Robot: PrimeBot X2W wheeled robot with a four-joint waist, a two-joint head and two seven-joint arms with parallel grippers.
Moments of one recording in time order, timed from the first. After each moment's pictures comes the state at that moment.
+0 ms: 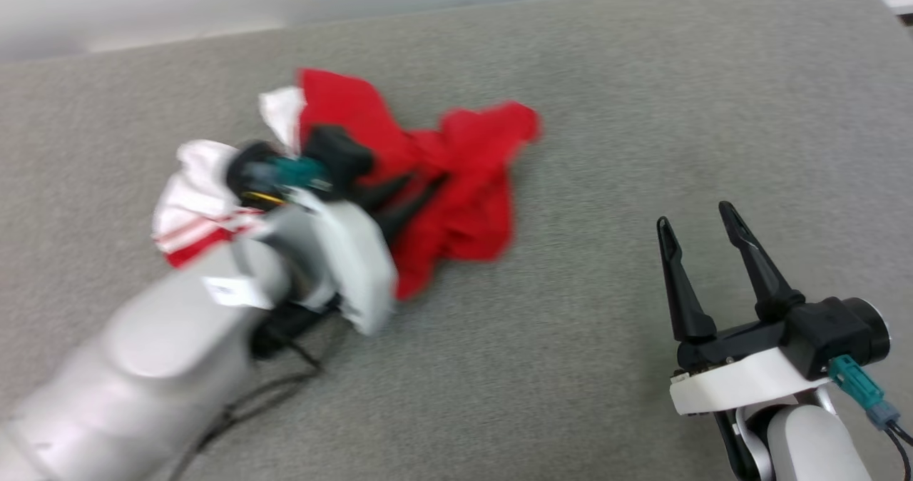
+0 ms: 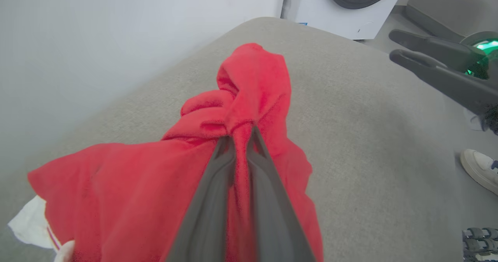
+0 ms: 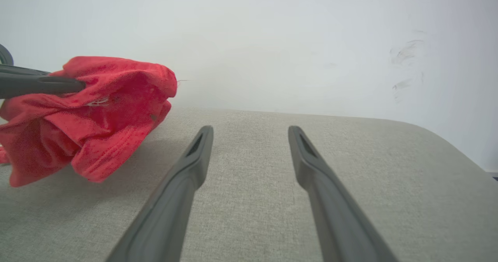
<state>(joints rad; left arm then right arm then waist) -0.90 0.63 -1.02 0.17 -0.89 -0.13 0.01 -0.16 -0.05 0.09 0.04 0.06 0.13 -0.26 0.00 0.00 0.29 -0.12</state>
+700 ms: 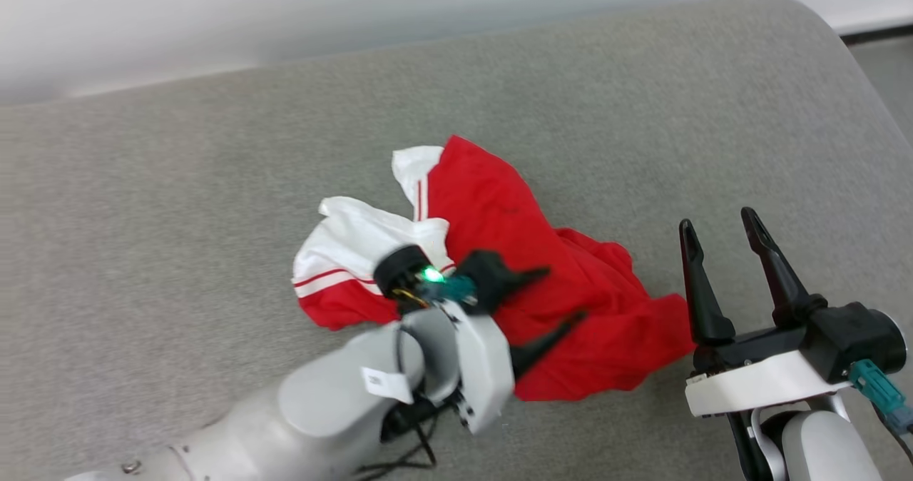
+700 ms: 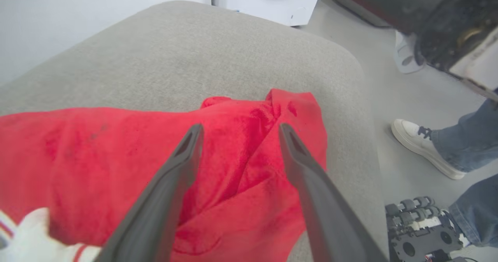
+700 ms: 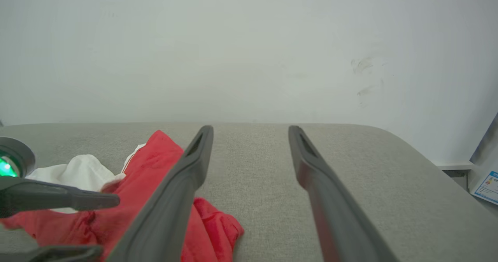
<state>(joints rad) -0.84 0.31 -1.28 0.39 -0.83 -0.13 -0.11 -0.14 -0.05 0.05 0.04 0.09 0.13 -0.26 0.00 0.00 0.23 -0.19</state>
